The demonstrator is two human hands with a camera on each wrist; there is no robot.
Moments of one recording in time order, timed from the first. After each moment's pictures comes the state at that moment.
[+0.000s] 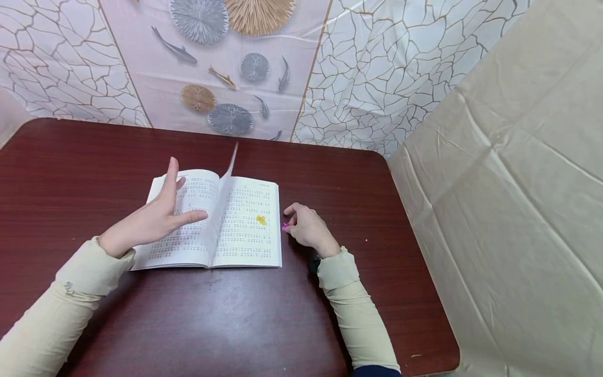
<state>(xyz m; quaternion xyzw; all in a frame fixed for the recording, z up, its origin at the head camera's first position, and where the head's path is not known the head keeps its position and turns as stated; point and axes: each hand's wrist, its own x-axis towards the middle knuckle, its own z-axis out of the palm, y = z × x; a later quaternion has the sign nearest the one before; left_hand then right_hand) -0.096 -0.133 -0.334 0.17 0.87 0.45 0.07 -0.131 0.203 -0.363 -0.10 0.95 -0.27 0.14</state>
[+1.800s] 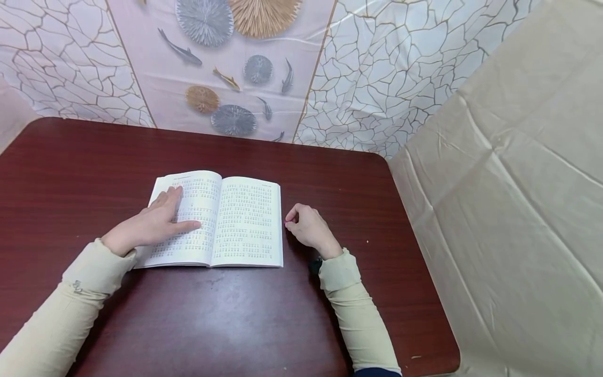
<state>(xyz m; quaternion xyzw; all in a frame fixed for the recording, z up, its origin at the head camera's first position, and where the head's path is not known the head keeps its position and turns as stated) -0.096 -0.150 -0.356 0.12 0.94 0.28 0.17 -0.127 0.202 -0.357 -0.11 0.95 -0.26 0.11</state>
